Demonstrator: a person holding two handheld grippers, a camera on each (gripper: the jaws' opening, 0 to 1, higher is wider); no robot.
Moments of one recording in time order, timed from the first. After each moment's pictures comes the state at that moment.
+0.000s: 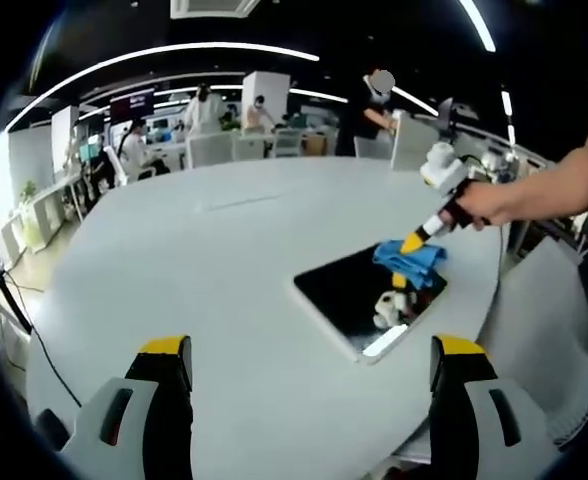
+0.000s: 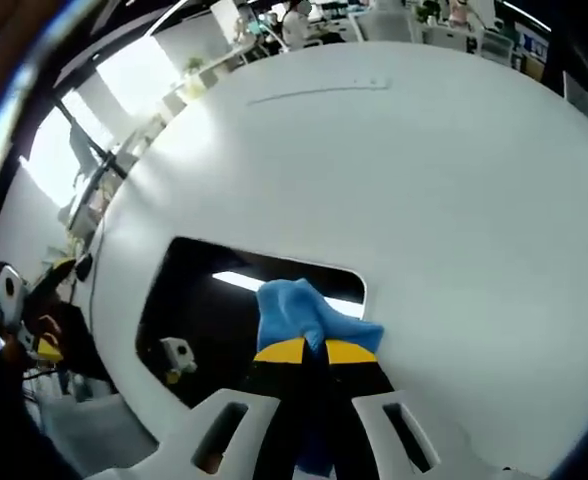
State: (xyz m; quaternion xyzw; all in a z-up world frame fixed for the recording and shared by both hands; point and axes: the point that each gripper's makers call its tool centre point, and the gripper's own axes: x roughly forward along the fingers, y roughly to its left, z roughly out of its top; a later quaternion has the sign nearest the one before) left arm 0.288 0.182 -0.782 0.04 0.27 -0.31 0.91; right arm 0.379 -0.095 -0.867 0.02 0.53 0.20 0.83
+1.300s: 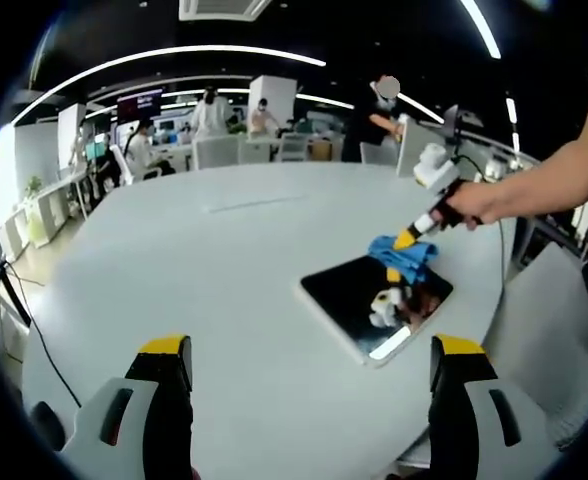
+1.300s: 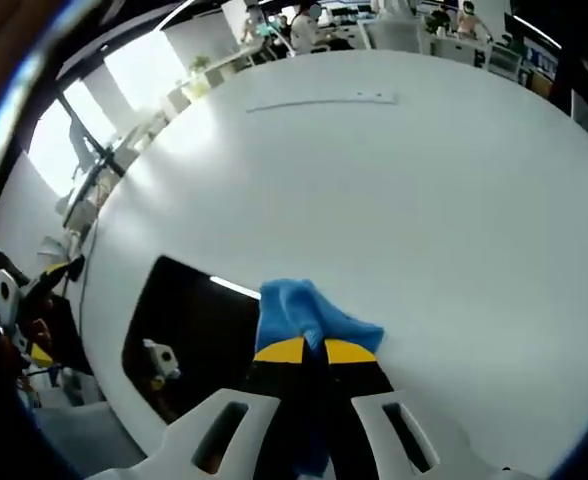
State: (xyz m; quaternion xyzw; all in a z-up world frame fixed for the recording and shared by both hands) left arm 0.292 0.185 -0.787 0.03 0.26 -0.29 0.92; right arm 0.409 -0.096 -0.869 0.00 0.51 0.20 0.84
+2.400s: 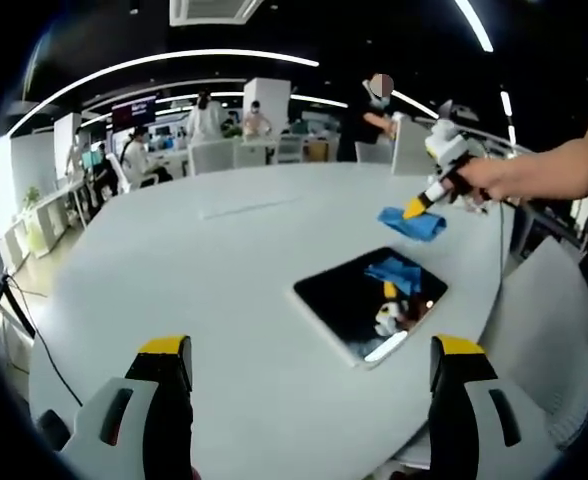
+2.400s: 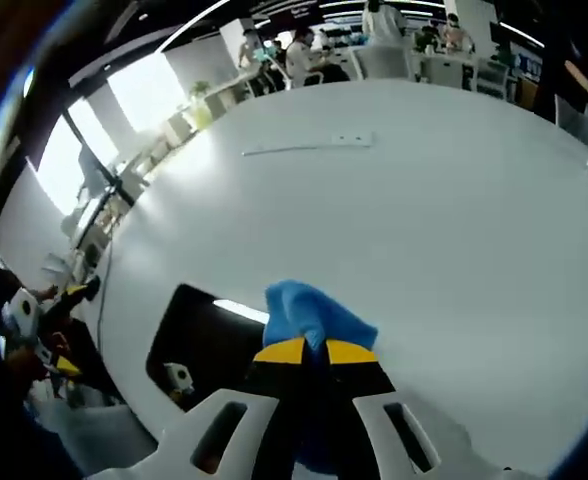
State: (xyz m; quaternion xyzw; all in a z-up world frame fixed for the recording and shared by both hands) left arm 0.286 0.180 -0.778 0.04 0.26 -0.30 0.92; right arm 0.407 -0.135 -0.804 0.03 0.47 0.19 0.86
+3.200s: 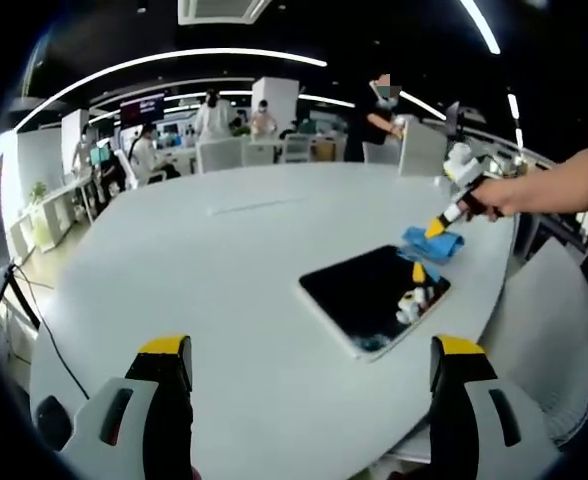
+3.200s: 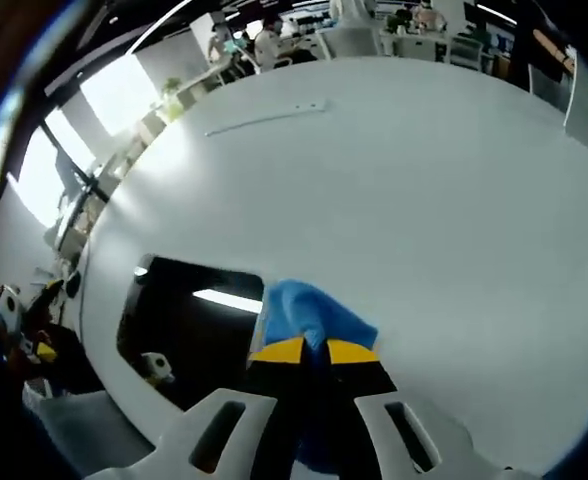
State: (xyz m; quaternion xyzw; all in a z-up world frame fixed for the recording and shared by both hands) left arm 0.276 0.186 -0.778 0.04 0.26 -0.28 0.92; right arm 0.375 -0.178 -0.857 0.03 0.51 0.14 0.85
